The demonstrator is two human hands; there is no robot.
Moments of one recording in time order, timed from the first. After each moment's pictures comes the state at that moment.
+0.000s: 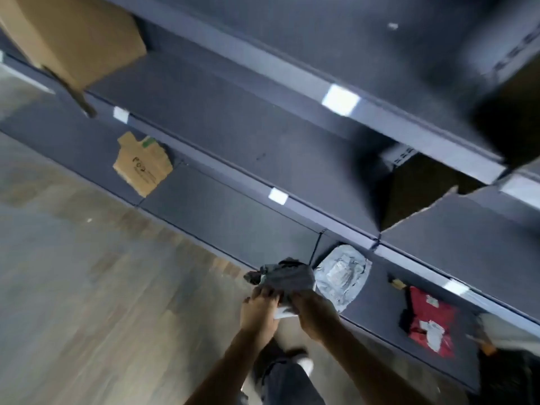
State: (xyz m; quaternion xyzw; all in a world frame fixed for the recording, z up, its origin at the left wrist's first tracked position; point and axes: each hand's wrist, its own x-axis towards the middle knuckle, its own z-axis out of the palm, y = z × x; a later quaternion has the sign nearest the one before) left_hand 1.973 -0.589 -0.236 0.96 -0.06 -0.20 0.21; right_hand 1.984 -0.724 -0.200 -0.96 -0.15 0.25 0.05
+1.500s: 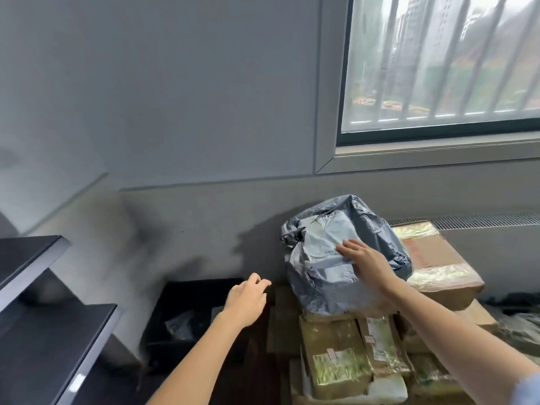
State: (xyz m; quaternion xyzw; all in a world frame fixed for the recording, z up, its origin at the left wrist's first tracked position) left_hand 1.492 -1.370 -0.019 0.45 -0.89 -0.07 -0.02; right_hand 1.209 -1.299 -0.004 -0.67 0.72 -0.17 -0.03
